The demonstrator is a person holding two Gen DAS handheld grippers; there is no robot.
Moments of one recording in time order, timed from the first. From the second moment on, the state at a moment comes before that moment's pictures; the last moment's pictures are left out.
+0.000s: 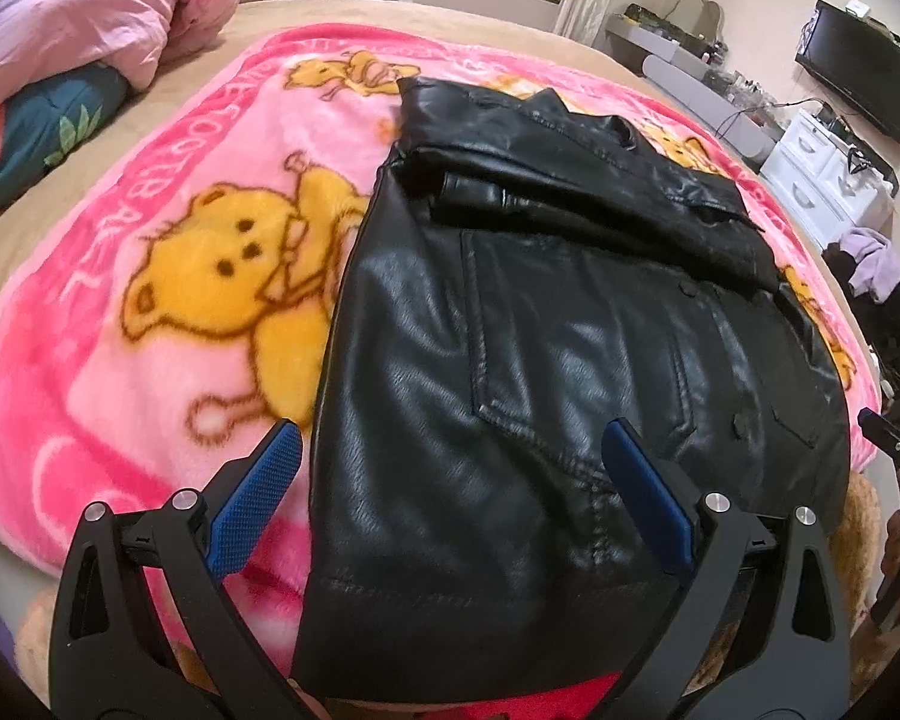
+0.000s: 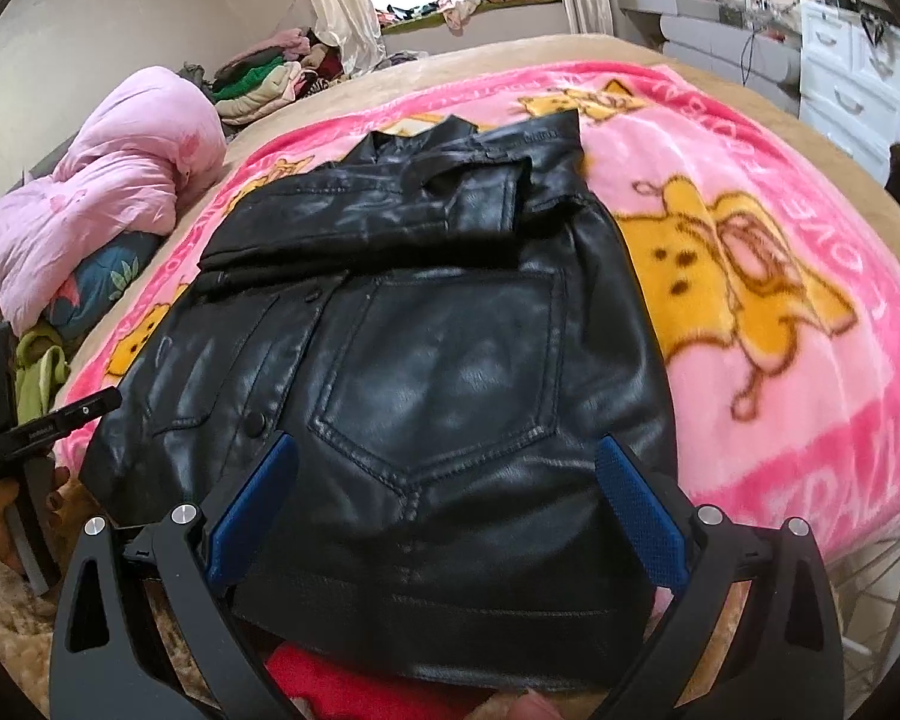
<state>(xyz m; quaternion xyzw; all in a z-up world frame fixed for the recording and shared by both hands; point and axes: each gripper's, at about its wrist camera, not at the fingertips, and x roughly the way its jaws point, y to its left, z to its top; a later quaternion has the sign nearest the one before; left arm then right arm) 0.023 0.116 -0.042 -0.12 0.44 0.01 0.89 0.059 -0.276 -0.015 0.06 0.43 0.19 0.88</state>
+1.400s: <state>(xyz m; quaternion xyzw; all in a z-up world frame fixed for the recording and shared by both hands) -0.012 0.129 -0.068 -0.14 0.48 -0.02 0.87 0.050 -0.346 0.011 0.18 0.35 0.31 0.86</state>
